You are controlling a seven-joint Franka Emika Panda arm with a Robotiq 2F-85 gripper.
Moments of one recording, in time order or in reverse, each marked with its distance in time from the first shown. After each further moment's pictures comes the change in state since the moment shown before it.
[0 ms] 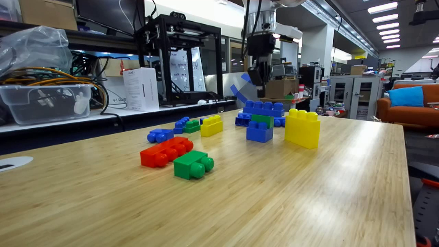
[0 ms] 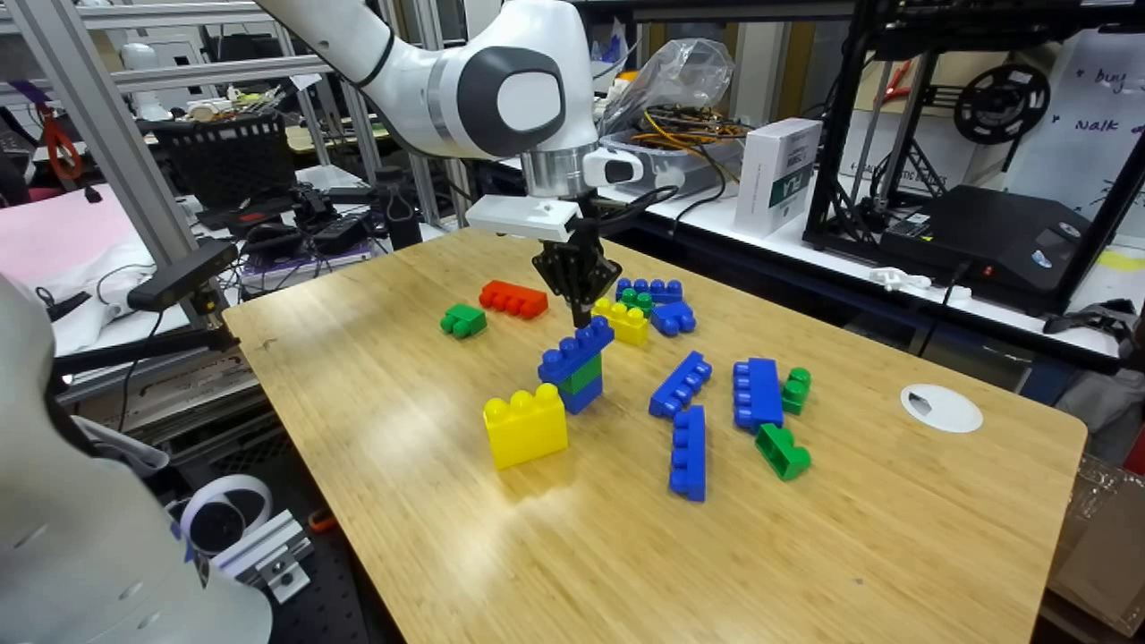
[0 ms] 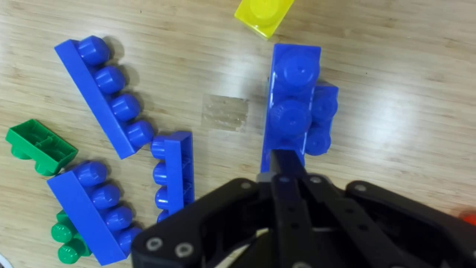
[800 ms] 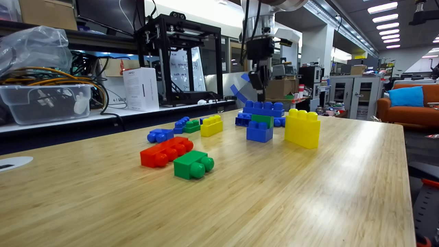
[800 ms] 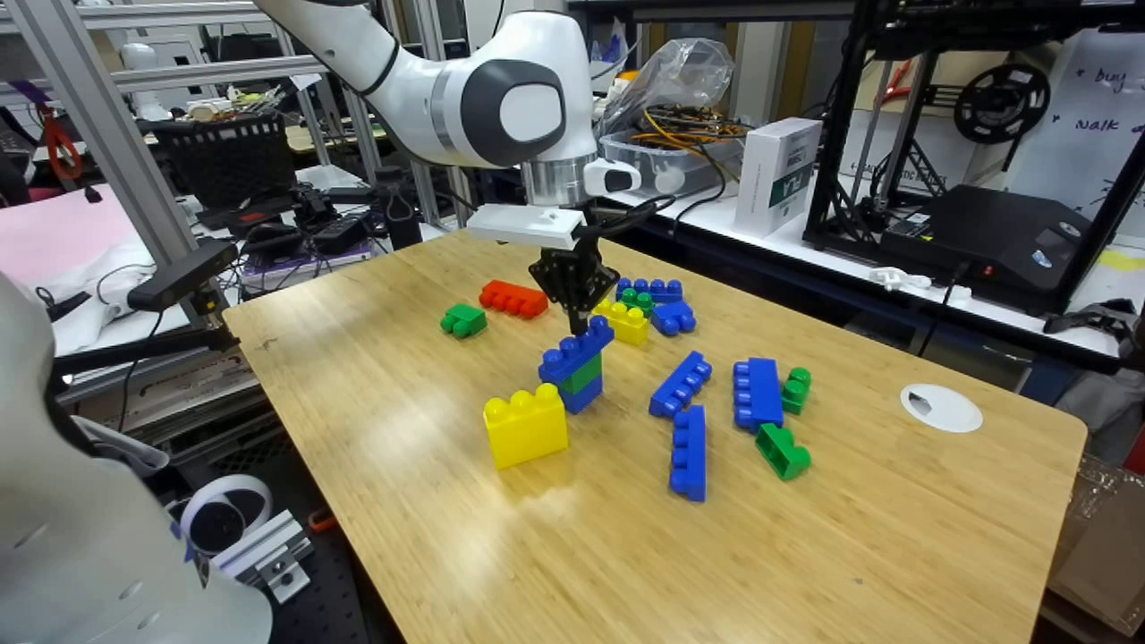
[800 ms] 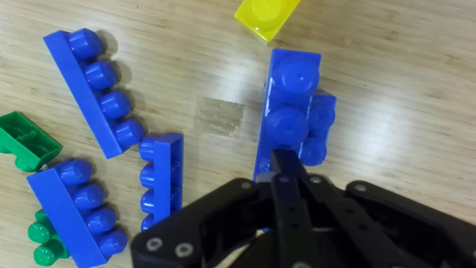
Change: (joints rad) arm 0.001 0.024 0.006 0.001 0.000 0.003 -0.055
